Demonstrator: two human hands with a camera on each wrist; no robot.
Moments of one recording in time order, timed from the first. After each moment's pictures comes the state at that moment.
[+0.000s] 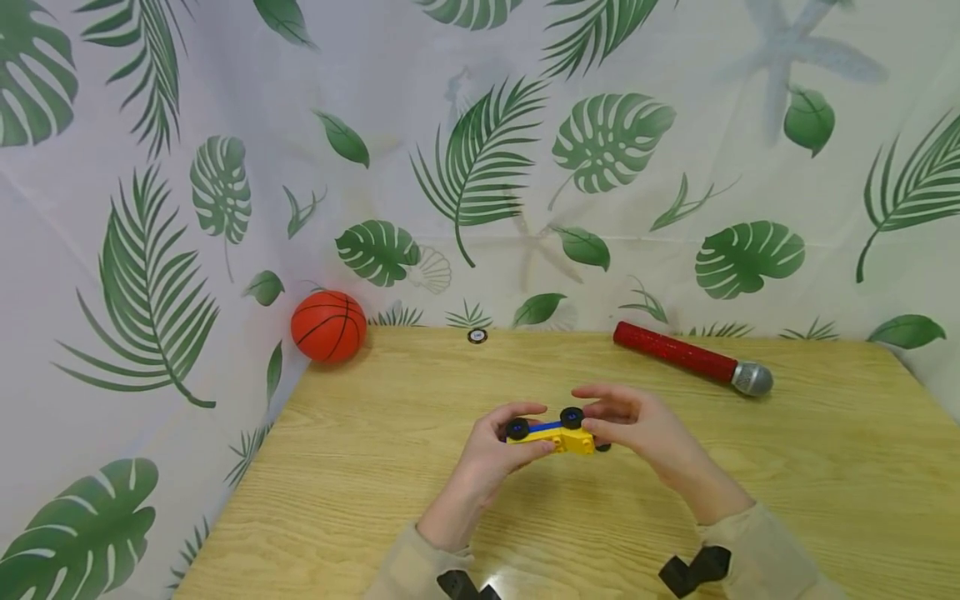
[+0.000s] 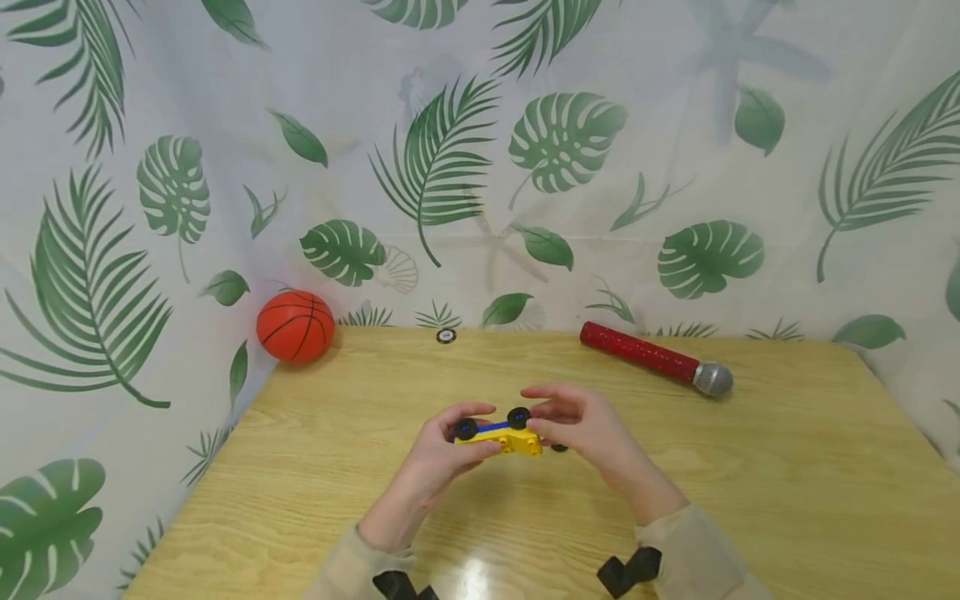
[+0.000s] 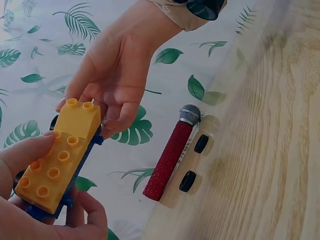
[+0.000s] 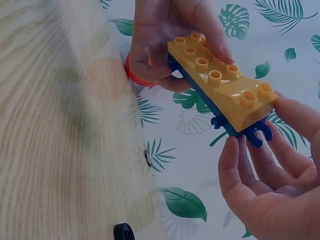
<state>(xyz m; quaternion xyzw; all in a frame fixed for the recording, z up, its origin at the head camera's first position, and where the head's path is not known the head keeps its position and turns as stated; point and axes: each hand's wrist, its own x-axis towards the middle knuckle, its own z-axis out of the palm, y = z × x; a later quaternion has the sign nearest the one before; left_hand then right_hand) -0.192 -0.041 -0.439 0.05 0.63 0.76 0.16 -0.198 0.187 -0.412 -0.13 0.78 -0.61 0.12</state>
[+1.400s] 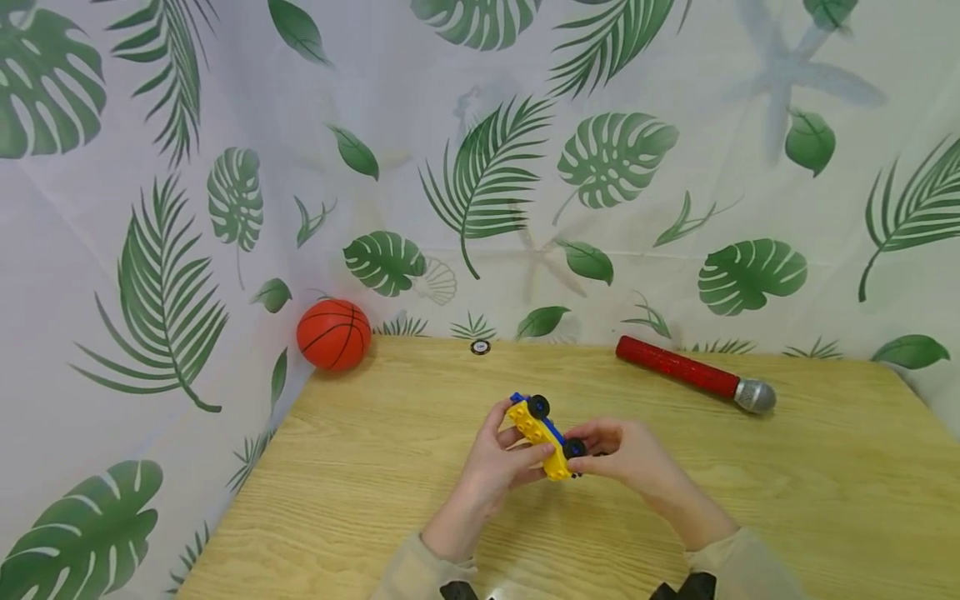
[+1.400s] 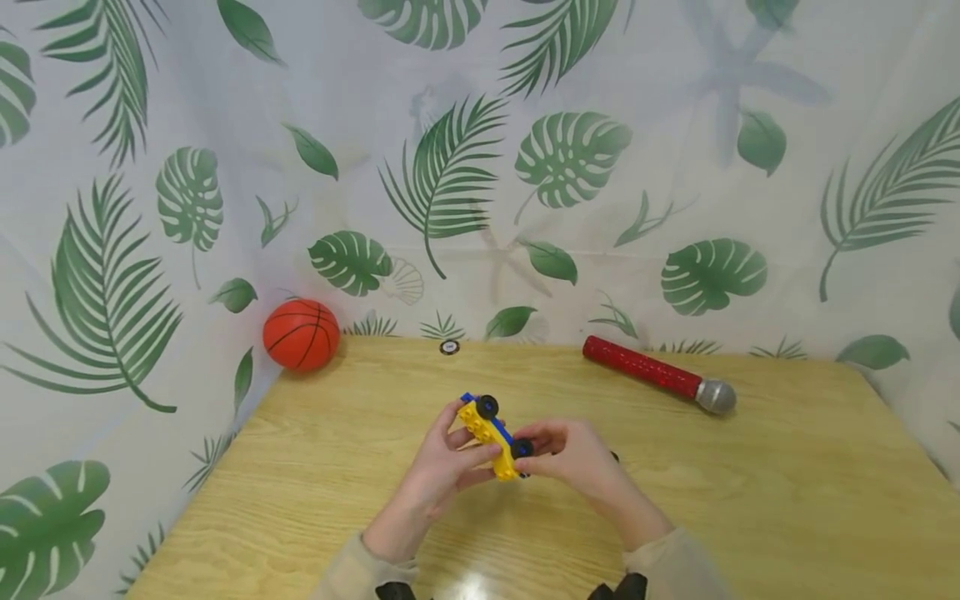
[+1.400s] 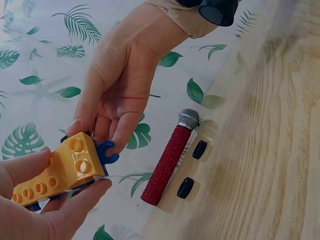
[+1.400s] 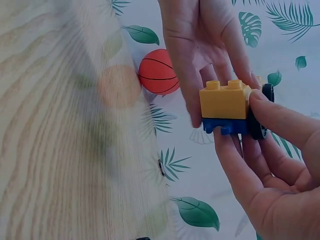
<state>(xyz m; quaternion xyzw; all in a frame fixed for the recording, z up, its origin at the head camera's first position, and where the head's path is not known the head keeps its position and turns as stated) -0.193 -0.038 -0.442 0.02 0.57 0.81 0.15 -0.195 0.169 -0.423 -0.12 0.79 -0.58 0.14</state>
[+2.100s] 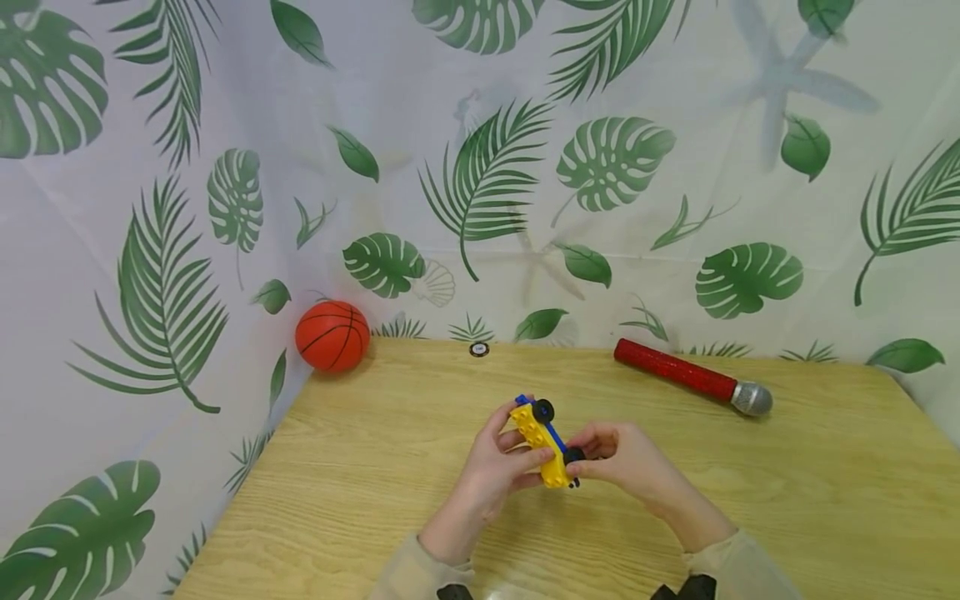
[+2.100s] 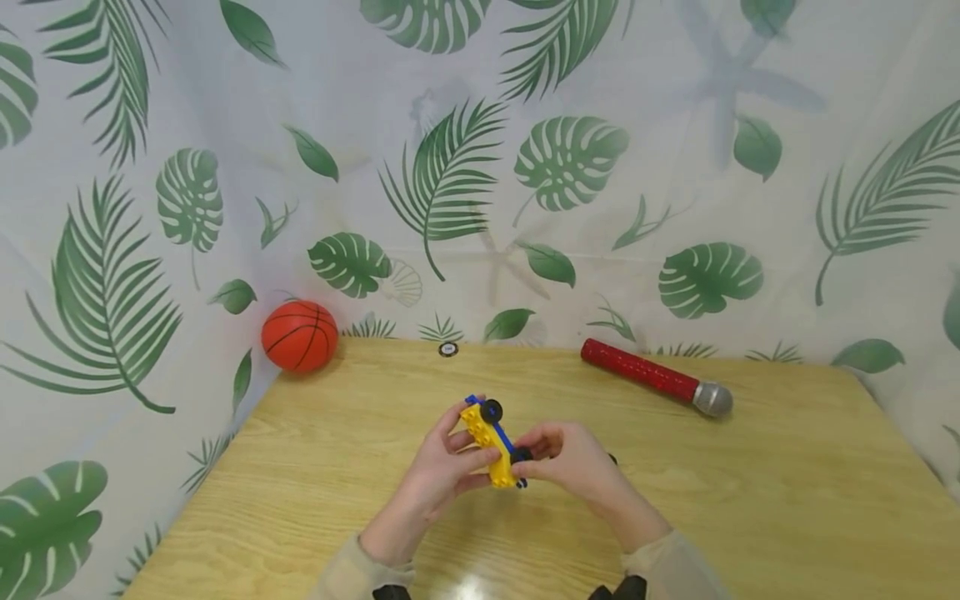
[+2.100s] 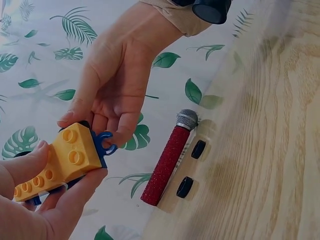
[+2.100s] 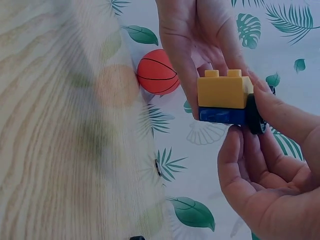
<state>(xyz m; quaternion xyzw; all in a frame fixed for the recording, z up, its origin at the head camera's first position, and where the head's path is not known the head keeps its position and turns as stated) -0.193 -0.038 -0.438 0.04 0.58 0.80 0.16 -0.191 0.169 -0.415 -0.13 0.79 -0.57 0.15</state>
